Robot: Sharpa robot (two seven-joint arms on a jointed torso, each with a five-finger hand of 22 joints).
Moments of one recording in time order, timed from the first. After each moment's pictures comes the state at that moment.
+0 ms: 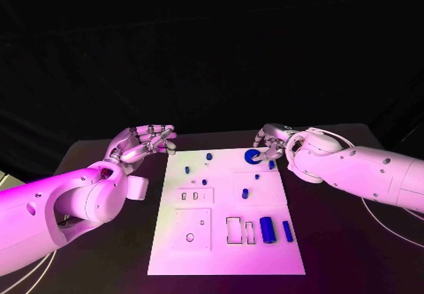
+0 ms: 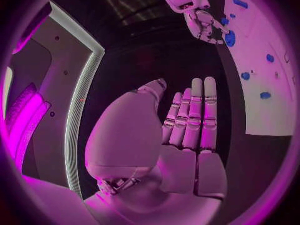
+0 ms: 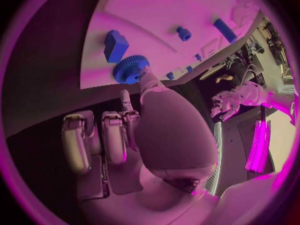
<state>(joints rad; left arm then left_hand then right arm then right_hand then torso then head) 1.19 -0.97 0.00 1.69 -0.04 -0.40 0.45 1.47 -0.15 0.32 0.27 0.22 0.82 0.21 0.23 0.15 1.03 0.16 0.07 0.07 1.03 0.10 0.42 0.53 0.17 0.84 0.20 0.76 0.45 1.31 -0.73 -0.11 1.27 -1.40 -0.28 -0.25 1.45 -0.19 0.08 0.29 0.06 0.91 0.15 0.19 0.39 1.46 0.07 1.49 1.31 1.47 -0.01 1.54 1.31 0.01 1.47 0.10 1.57 1.31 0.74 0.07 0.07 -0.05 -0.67</state>
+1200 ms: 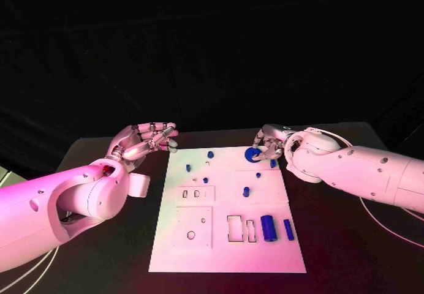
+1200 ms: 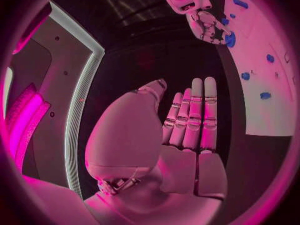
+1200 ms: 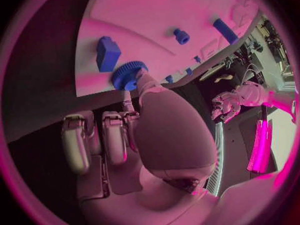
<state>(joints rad) 1.19 -0.97 0.00 1.69 -0.04 -0.40 0.45 1.47 -0.15 0.32 0.27 0.22 0.82 0.21 0.23 0.15 1.03 0.16 0.07 0.07 1.03 0.10 0.43 0.53 0.17 0.83 0.20 0.76 0.46 1.30 -0.71 -0.12 1.27 -1.39 -0.27 -0.26 1.49 -0.13 0.18 0.27 0.06 0.98 0.13 0.22 0.39 1.47 0.05 1.51 1.31 1.47 -0.01 1.55 1.31 0.01 1.47 0.10 1.57 1.31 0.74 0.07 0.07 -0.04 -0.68</state>
